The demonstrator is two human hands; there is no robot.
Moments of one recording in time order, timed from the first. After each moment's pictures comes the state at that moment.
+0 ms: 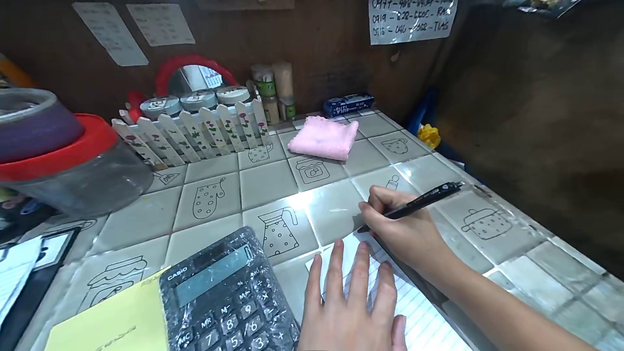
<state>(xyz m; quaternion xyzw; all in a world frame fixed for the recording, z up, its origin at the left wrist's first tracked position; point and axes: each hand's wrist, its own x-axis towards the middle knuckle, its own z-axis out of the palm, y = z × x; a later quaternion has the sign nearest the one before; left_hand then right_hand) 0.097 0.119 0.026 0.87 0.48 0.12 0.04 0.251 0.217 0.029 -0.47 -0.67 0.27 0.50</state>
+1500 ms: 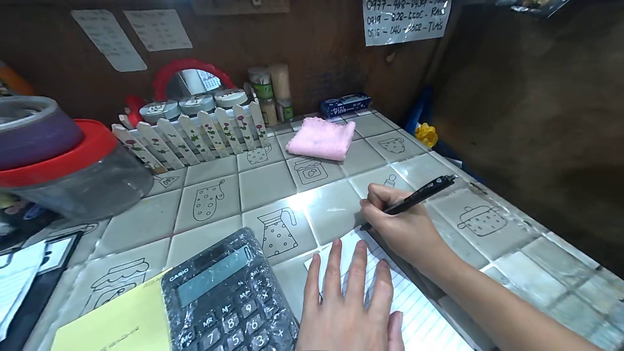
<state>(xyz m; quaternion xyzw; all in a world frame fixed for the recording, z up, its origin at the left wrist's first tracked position) 0.096 0.118 0.028 0.87 0.48 0.11 0.04 0.253 0.218 0.031 -0.48 -0.66 0.27 0.50</state>
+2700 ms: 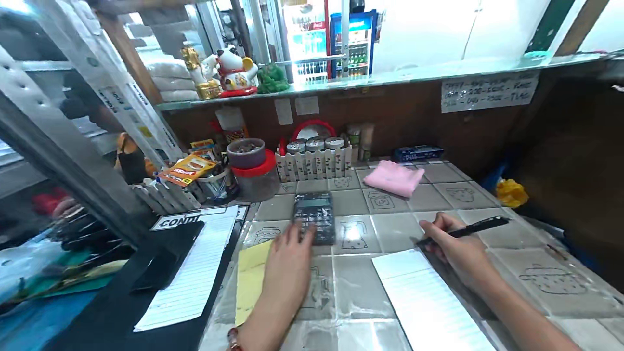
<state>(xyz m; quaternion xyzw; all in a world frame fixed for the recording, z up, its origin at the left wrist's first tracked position) -0.049 0.137 0.030 0.68 0.70 0.18 -0.11 0.261 0.231 0.029 -0.47 -0.58 0.40 0.53</state>
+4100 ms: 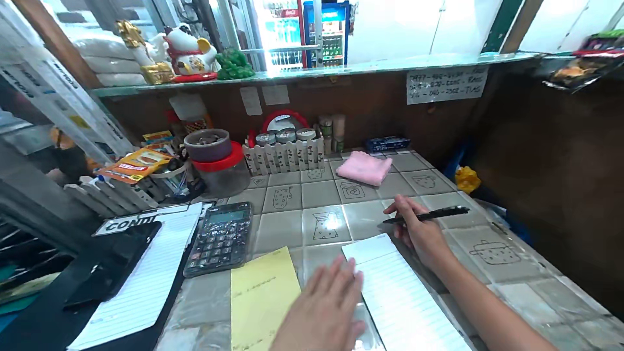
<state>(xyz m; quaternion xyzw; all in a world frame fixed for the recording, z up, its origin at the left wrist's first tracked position) 0.035 0.072 0.038 0.87 0.48 0.13 0.04 0.262 0.223 0.036 -0.48 -0.59 0.41 0.51</state>
